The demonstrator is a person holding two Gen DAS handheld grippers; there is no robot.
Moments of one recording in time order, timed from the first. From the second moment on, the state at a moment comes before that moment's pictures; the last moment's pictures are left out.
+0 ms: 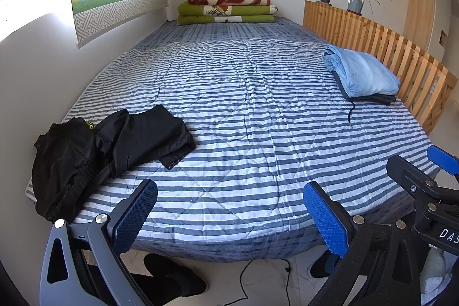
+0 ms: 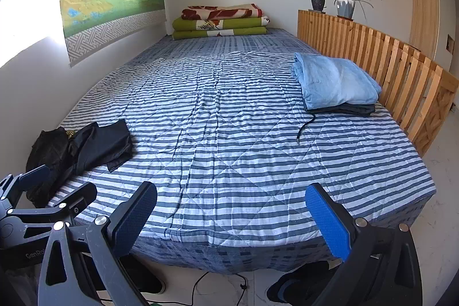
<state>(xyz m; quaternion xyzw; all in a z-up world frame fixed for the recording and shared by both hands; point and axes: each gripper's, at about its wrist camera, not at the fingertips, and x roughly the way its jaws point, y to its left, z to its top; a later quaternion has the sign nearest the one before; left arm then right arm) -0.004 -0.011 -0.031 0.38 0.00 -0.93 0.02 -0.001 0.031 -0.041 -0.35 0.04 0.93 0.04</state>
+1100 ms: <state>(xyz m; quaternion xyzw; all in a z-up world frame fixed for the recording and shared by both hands) -0.025 -0.019 -0.036 0.37 0.00 -0.93 0.02 -0.016 0.028 -0.053 -0.35 0.03 0.93 0.06</state>
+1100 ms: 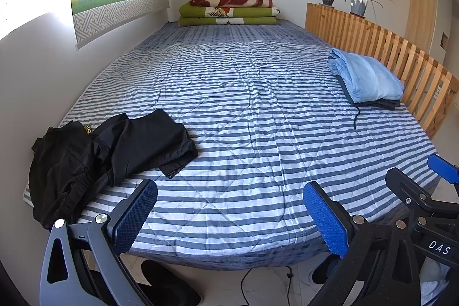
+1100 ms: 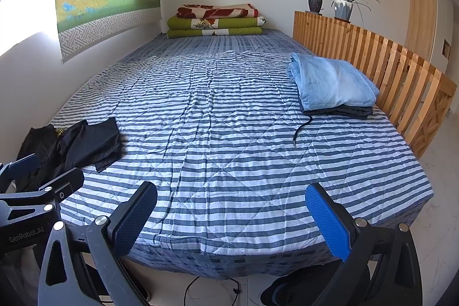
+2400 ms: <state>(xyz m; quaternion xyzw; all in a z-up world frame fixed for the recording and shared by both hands) -0.031 -0.025 -0.043 0.37 0.00 -0.93 0.03 -0.029 0.019 -0.055 -0.36 0.02 0.93 0.05</state>
